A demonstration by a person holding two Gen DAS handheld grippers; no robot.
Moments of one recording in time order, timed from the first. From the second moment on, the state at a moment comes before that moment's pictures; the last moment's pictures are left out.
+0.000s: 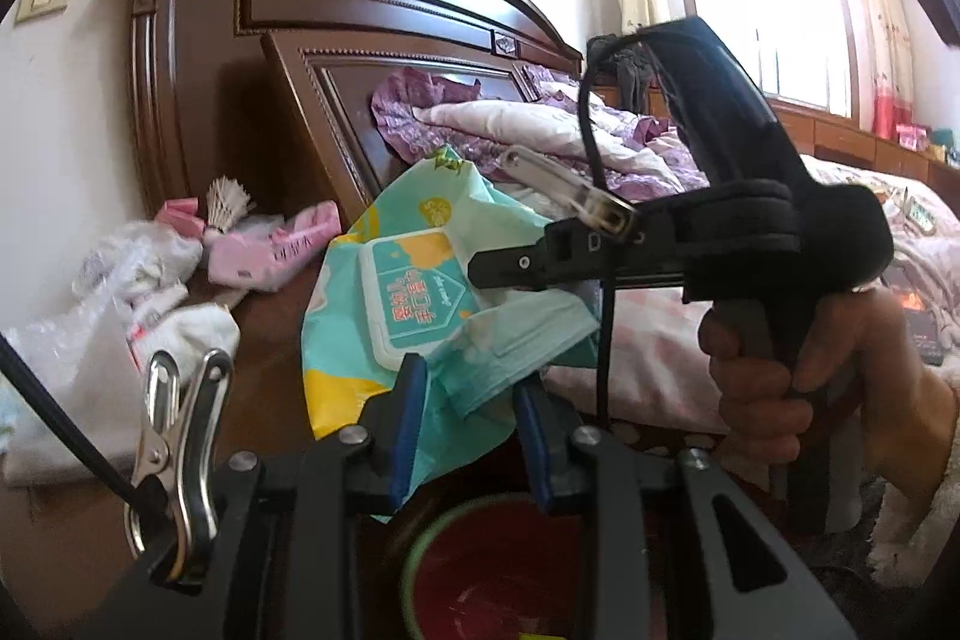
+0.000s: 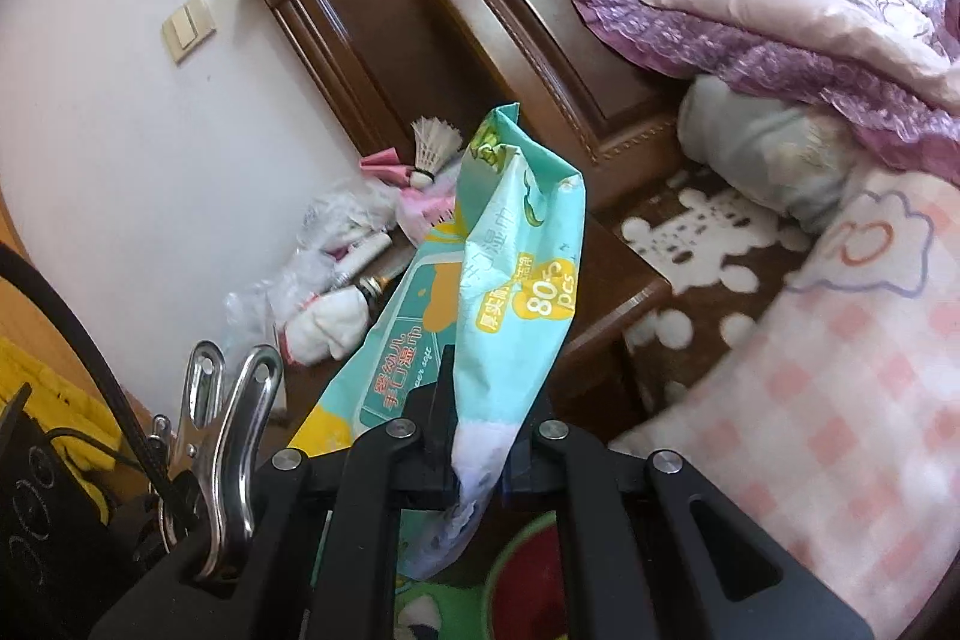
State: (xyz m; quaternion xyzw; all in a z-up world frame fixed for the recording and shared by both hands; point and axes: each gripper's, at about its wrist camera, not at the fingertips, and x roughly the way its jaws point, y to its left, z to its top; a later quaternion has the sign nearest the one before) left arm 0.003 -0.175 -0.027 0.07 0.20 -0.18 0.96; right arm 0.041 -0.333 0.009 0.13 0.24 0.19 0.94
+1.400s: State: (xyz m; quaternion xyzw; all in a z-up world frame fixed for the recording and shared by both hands) left arm -0.029 -0.202 -0.177 0.05 0.46 -0.19 0.86; right arm 0.017 -0.336 -0.181 0.07 0.53 0.17 0.83
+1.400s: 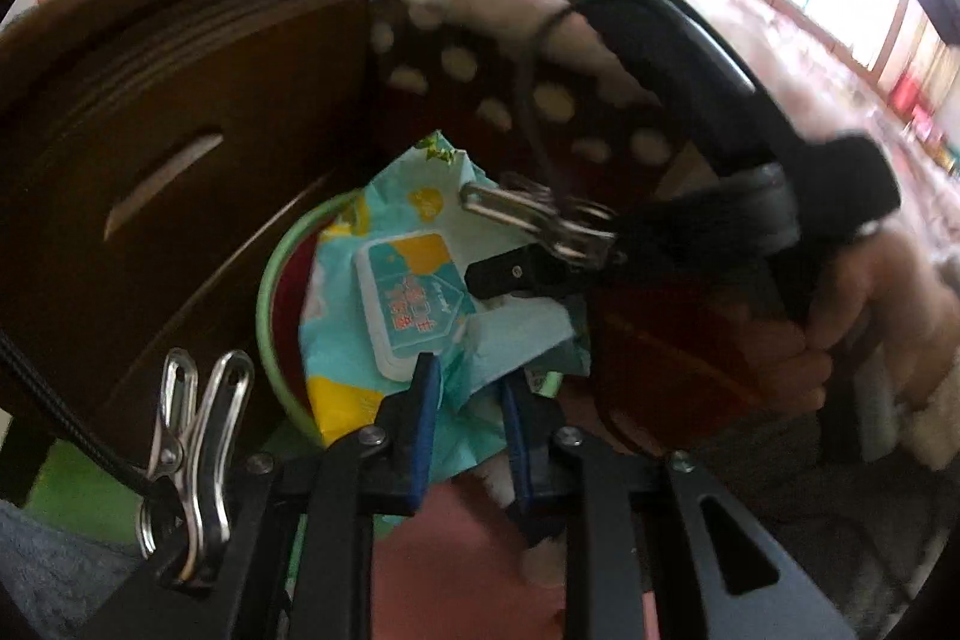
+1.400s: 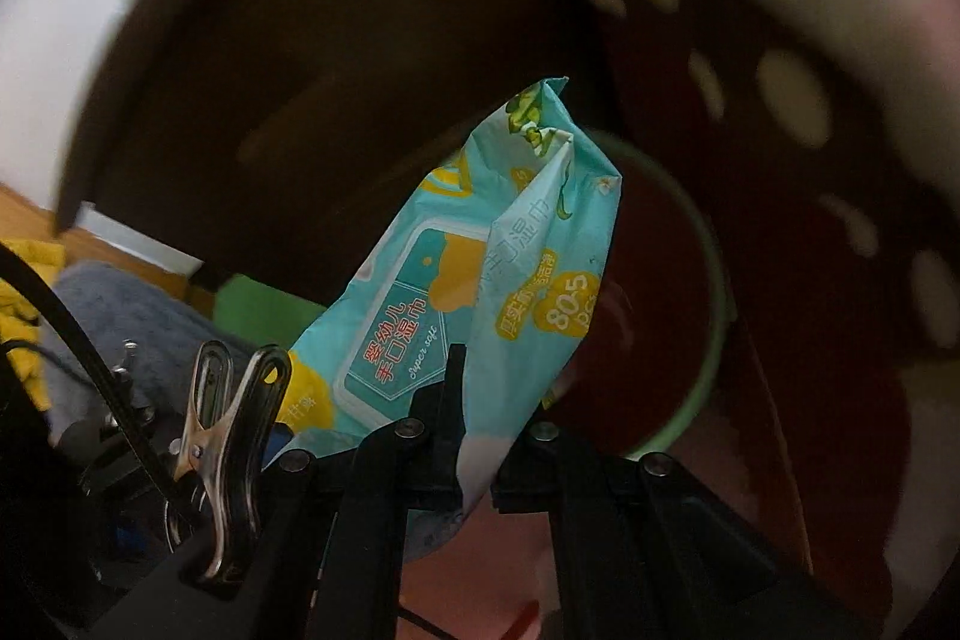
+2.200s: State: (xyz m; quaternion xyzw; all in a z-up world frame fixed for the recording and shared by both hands) left arm 0.056 -0.197 -0.264 0.03 0.58 -0.18 0.79; right arm 0.107 -0.339 -0.286 0.12 0.65 0.06 0.74
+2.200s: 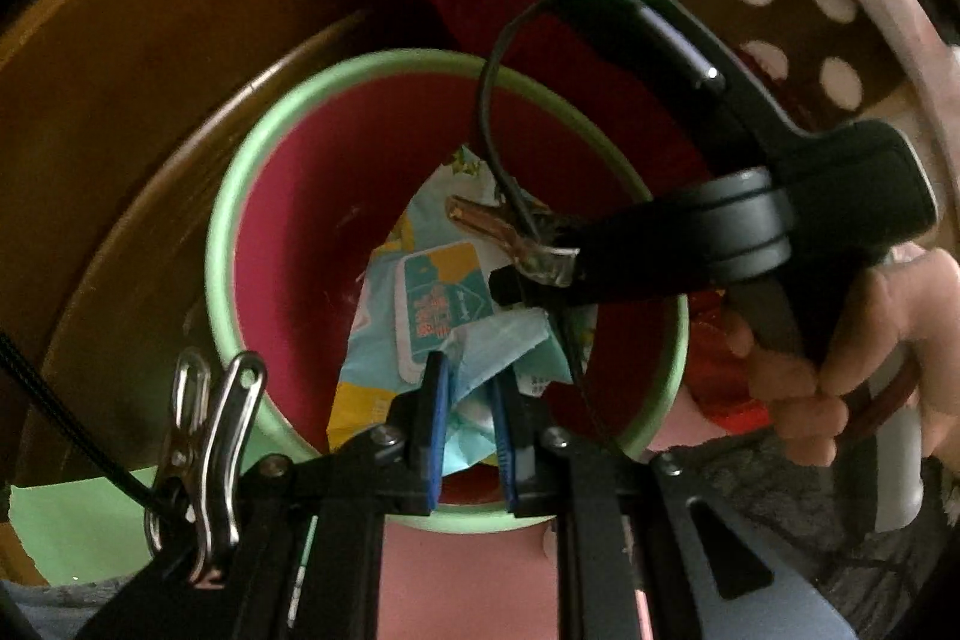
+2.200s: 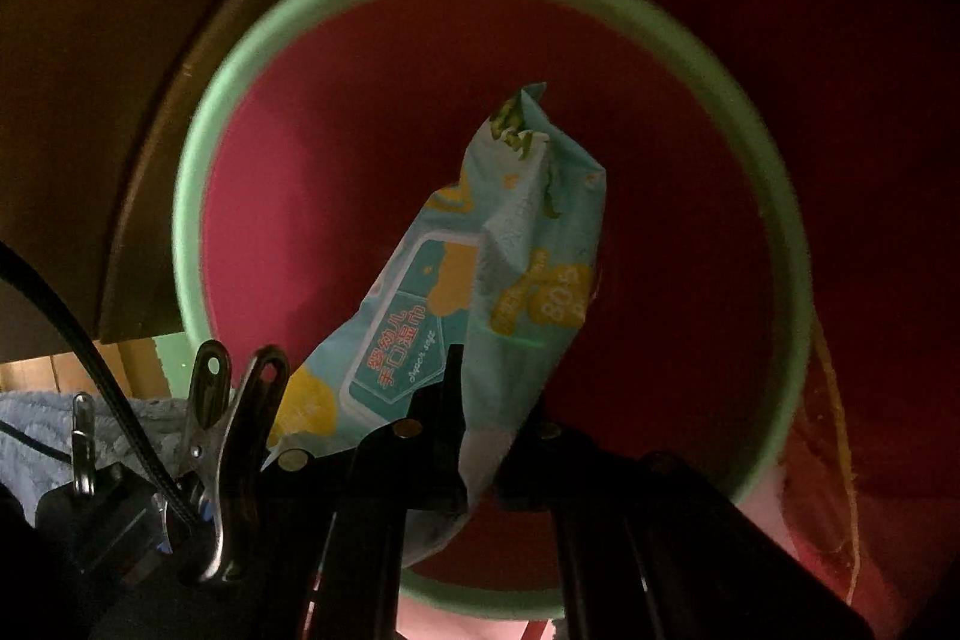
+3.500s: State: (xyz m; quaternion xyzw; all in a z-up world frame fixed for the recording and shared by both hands) left arm 0.076 -0.159 -0.234 -0.02 0.60 -0.15 0.79; right arm 0.118 -0.318 -0.267 0.16 0.65 0.10 0.74
